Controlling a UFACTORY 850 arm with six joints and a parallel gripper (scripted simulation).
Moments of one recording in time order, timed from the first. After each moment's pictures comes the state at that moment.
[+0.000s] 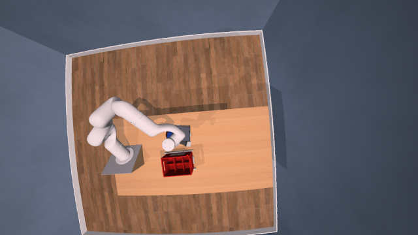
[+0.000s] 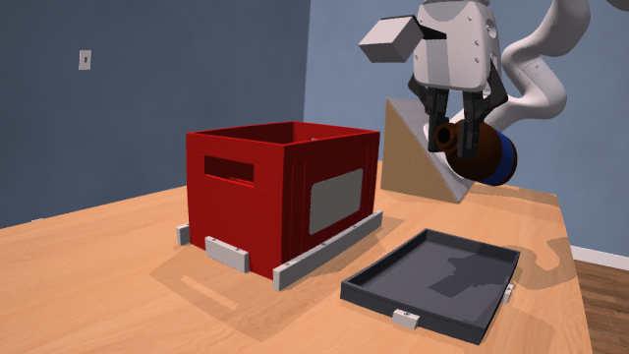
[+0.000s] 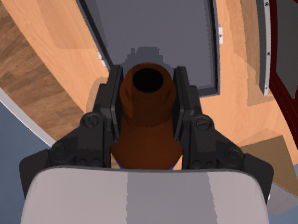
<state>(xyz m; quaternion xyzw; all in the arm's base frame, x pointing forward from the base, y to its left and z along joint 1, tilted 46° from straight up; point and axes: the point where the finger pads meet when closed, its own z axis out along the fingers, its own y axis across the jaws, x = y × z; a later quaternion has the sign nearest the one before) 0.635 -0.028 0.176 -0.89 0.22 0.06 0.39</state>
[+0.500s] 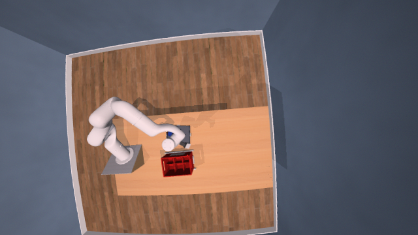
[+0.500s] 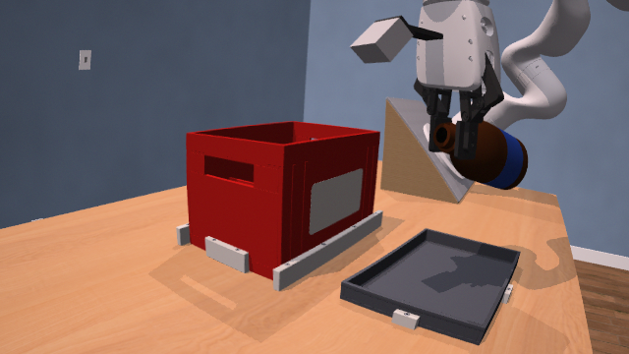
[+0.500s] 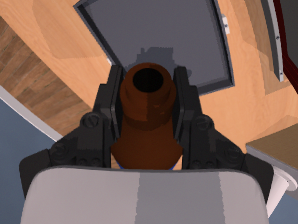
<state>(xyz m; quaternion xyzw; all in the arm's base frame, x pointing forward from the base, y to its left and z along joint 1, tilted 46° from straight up) 0.635 -0.028 0.176 -0.87 0.29 0.09 0.38</state>
